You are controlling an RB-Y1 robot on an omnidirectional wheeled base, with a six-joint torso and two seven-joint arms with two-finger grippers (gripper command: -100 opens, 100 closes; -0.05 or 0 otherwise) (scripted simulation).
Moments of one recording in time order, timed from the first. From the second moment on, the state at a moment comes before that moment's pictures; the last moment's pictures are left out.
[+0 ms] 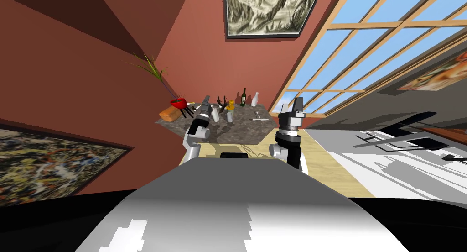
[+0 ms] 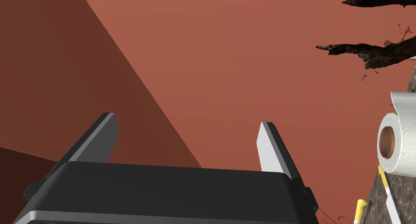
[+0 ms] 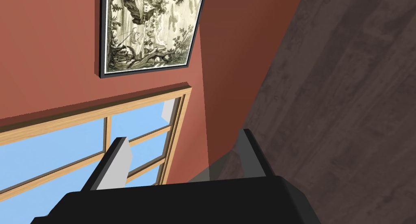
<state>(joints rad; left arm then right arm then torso) 0.02 0.15 -0.03 -2.12 0.09 0.17 -0.12 0.45 0.00 -0.06 -2.38 0.10 -0.41 0.03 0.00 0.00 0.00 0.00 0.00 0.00</state>
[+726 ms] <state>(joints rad) -0.13 0.16 -0.04 -2.02 0.12 0.38 -0.18 0.45 0.00 -0.06 -2.38 0.10 -0.41 0.03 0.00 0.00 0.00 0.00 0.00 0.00</state>
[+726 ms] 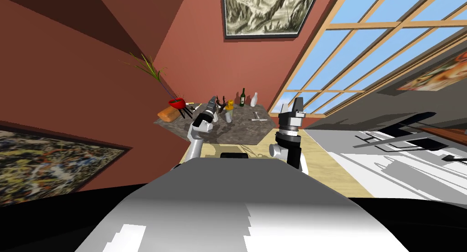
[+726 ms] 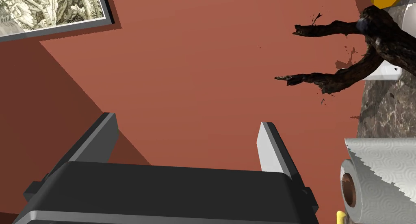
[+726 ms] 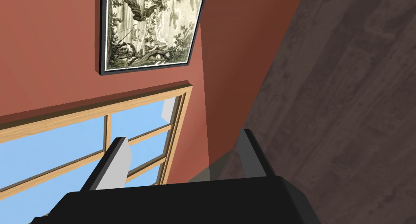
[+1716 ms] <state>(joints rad) -0.34 0.15 -0.07 -1.86 0.15 0.68 -0.27 0.45 0.00 -0.06 -2.38 0.10 -0.41 0.03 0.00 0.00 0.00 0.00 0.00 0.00</state>
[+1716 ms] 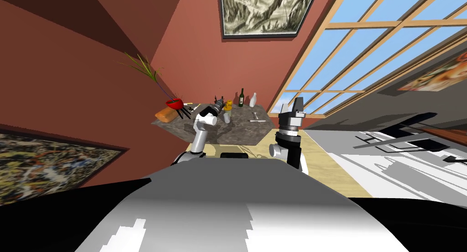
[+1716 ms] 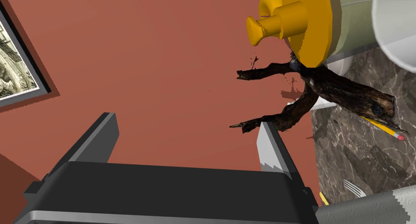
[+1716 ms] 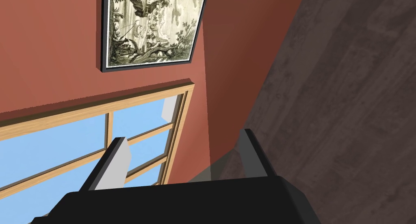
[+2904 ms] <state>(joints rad) -0.56 0.14 -0.08 -1.66 0.18 1.03 -0.36 0.45 0.00 -0.06 -2.38 0.10 -0.41 0.03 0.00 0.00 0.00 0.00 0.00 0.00</state>
